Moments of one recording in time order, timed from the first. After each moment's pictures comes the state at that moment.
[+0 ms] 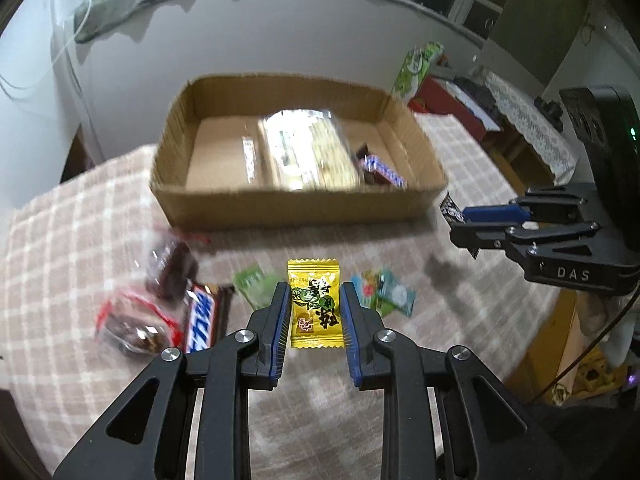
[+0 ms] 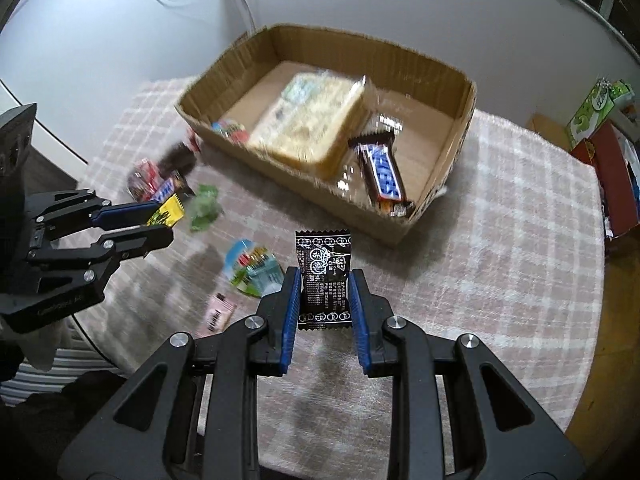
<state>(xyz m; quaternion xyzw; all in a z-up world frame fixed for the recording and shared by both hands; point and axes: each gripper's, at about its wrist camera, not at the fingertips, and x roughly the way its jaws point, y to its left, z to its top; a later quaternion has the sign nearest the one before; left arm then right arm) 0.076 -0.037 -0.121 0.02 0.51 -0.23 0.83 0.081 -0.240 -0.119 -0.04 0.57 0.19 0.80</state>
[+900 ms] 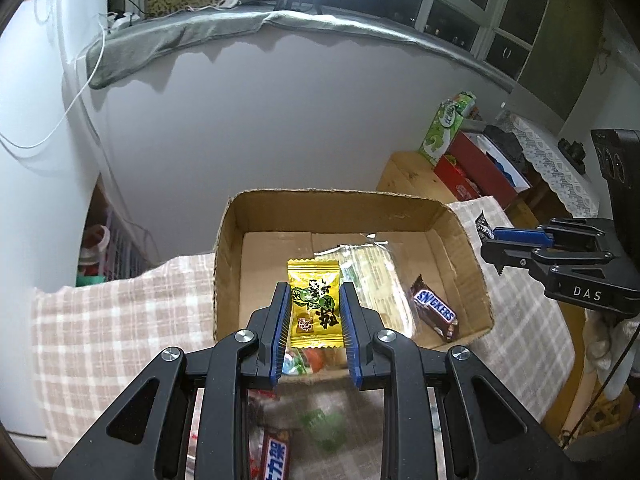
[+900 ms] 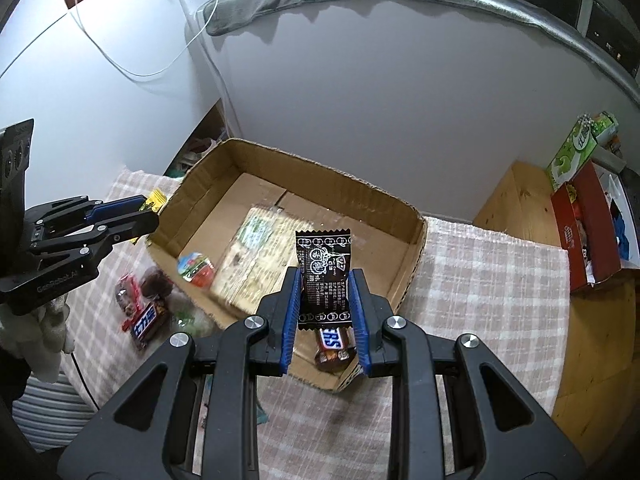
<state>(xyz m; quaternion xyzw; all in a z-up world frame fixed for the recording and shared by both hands) 0.177 -0.039 -0.092 0.01 0.47 -0.19 0.86 0.182 -0.245 -0.083 -0.02 0.52 0.16 0.84</state>
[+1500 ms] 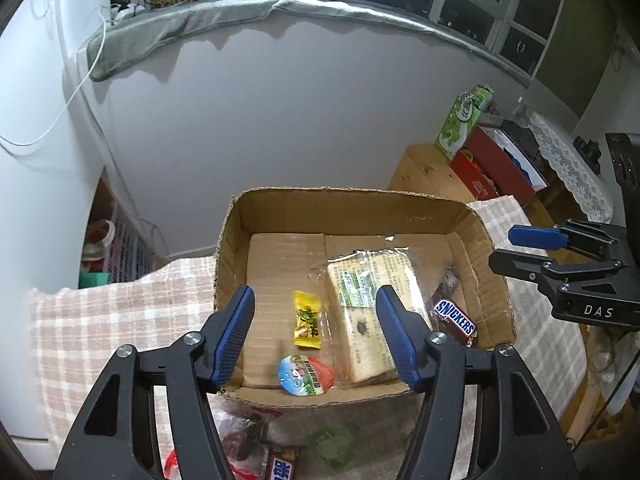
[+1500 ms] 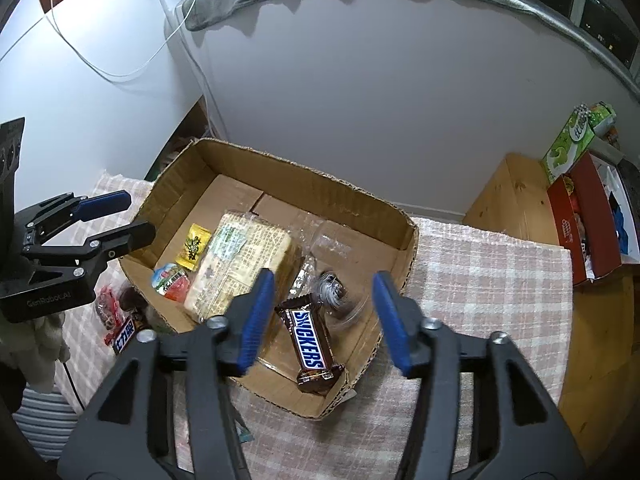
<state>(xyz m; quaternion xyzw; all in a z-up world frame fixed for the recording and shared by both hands) 0.194 -0.045 -0.103 0.02 0.48 -0.17 0.86 0.199 -0.250 -0.100 -0.01 0.53 0.14 0.83</state>
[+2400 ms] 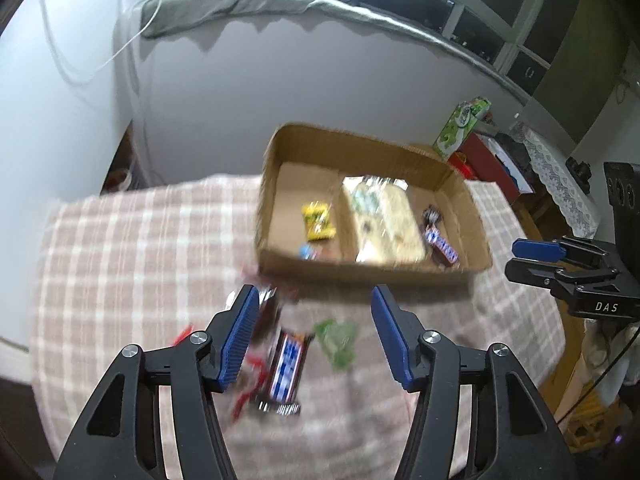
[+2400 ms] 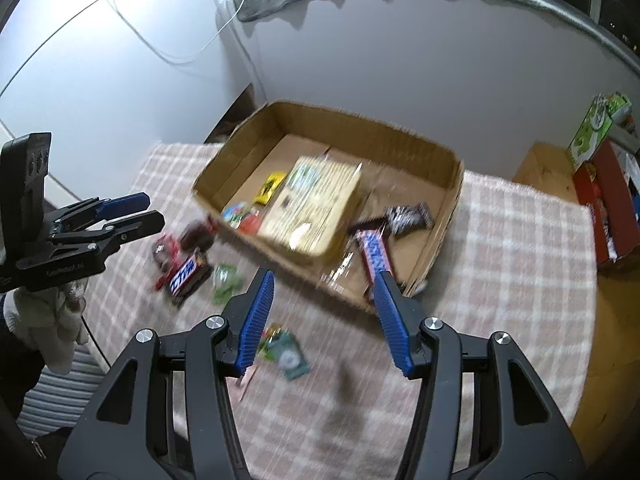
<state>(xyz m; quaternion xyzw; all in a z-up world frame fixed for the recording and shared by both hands) 0.105 0.011 -0.105 -0.04 0.49 -0.15 0.86 0.109 -0.236 -0.089 0.00 0.54 0.20 0.82</state>
